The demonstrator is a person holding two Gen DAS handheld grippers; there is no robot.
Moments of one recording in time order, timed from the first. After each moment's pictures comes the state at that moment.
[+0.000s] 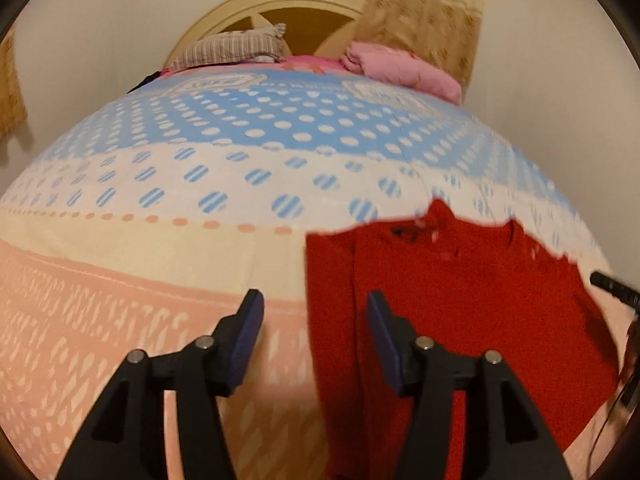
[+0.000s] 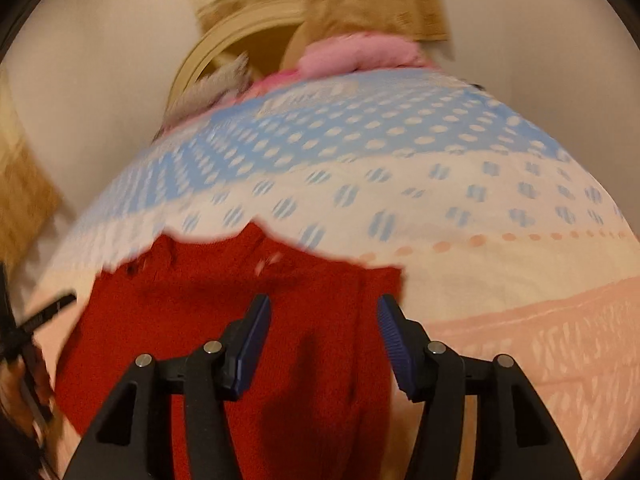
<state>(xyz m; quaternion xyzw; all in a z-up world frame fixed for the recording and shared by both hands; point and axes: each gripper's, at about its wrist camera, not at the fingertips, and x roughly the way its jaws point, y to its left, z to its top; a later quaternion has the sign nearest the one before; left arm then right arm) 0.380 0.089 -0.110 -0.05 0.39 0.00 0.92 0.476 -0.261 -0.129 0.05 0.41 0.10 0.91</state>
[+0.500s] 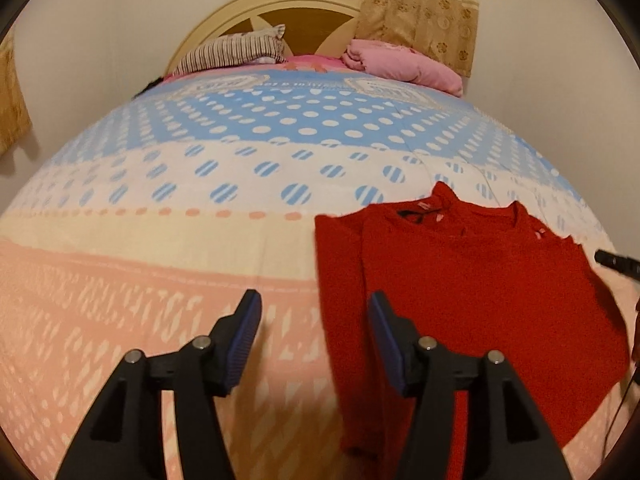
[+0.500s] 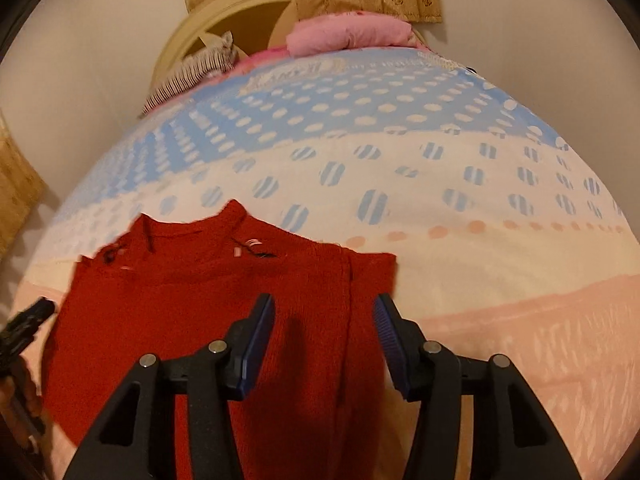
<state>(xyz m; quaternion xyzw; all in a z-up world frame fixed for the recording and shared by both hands) 0.365 0.094 -0.112 -0.05 0.39 0.01 0.92 0.478 -0.288 -0.134 0.09 0.41 0.07 0.90</state>
